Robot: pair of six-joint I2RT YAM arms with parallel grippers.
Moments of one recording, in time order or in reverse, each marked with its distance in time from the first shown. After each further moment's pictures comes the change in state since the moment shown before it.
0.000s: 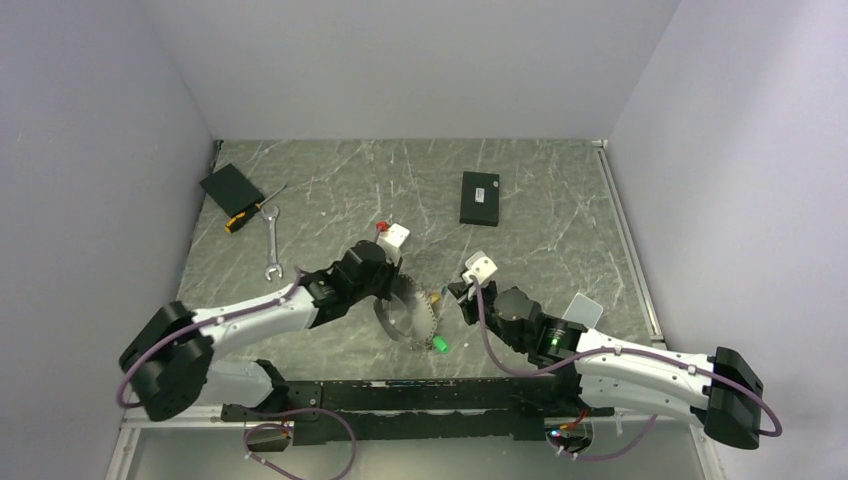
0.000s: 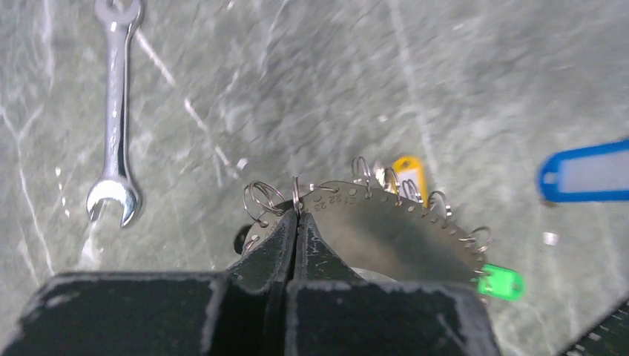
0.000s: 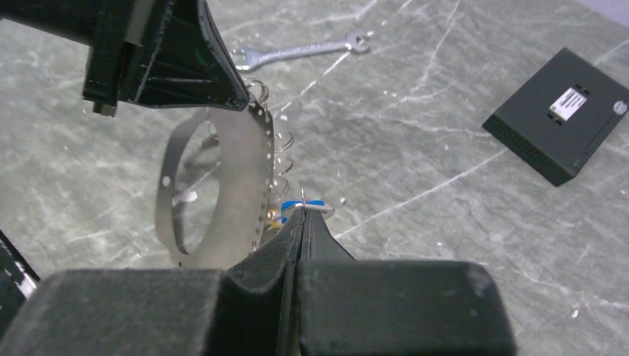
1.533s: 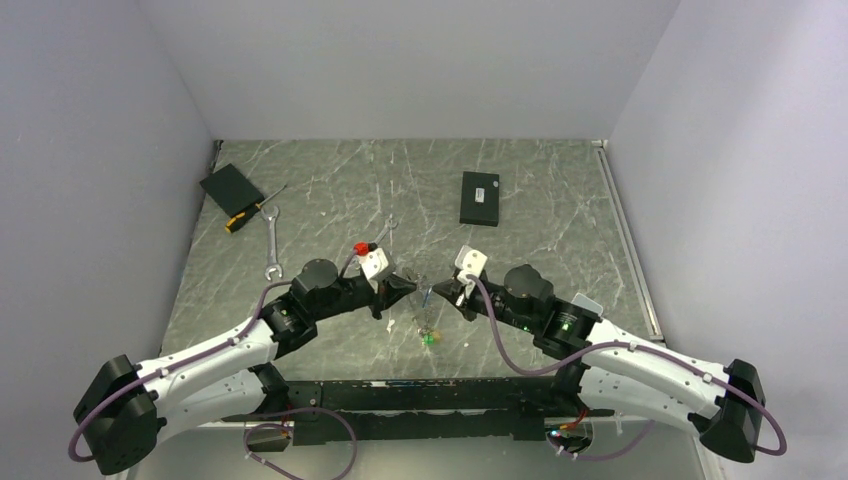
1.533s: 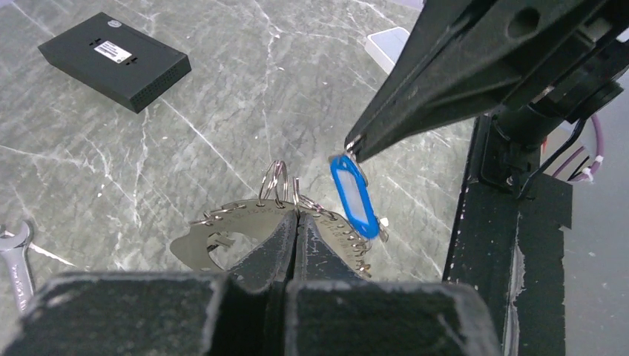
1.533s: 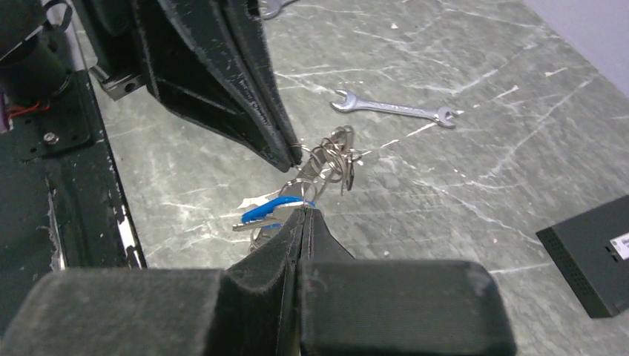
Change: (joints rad) left arm 0.008 -0.392 -0.212 0.332 0.533 0.223; right arm -0.107 -0.031 0.176 -0.142 -0.446 -0.159
